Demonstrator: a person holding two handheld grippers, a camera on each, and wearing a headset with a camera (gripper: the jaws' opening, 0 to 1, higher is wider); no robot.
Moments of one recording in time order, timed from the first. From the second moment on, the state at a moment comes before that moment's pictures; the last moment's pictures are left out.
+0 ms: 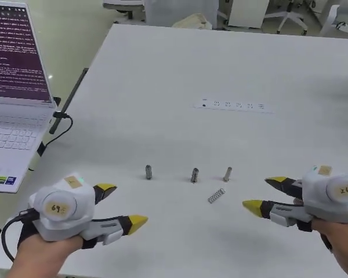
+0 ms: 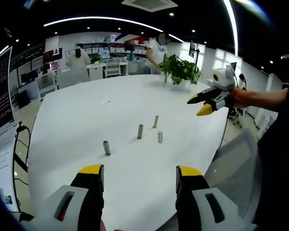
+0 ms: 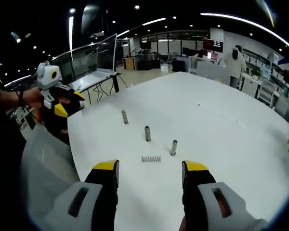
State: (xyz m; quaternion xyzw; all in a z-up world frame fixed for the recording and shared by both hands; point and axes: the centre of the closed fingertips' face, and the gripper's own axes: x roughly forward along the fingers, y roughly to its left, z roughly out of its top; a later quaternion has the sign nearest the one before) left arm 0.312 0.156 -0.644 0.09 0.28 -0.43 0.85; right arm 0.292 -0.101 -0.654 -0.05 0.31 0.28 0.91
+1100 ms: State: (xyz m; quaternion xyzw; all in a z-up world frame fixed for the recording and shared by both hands) left arm 0.312 0.130 -0.647 0.09 0.28 -0.44 0.85; right arm 0.232 -0.108 -0.652 -0.04 0.32 0.27 0.91
